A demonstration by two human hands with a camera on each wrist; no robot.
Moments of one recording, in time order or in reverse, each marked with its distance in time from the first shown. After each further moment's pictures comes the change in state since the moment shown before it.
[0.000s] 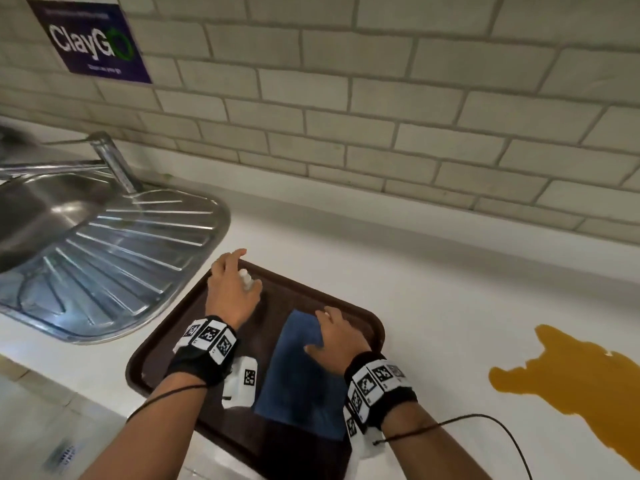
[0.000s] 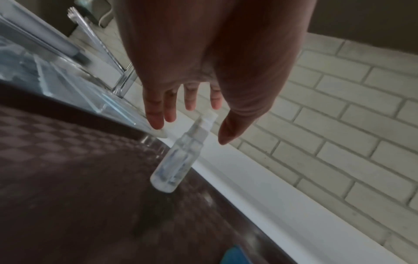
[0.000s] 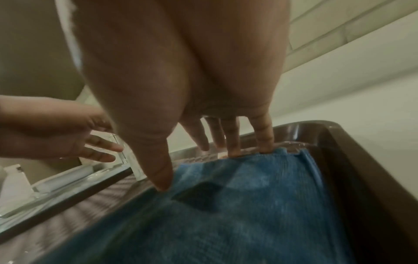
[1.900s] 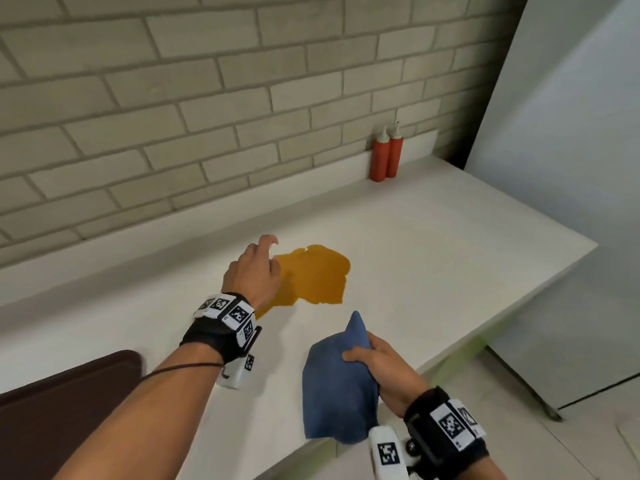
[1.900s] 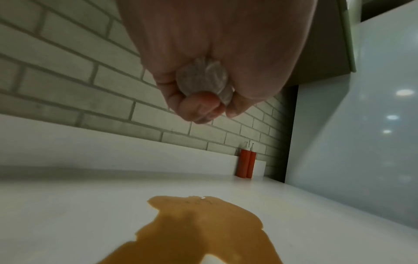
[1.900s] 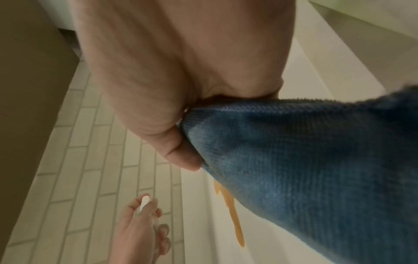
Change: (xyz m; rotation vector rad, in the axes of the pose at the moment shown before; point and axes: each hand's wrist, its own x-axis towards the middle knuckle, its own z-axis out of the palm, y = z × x) left_hand -0.247 0.343 0.206 0.201 -0.529 0.895; right_hand -0.402 0.220 0.020 1.563 0.688 0.577
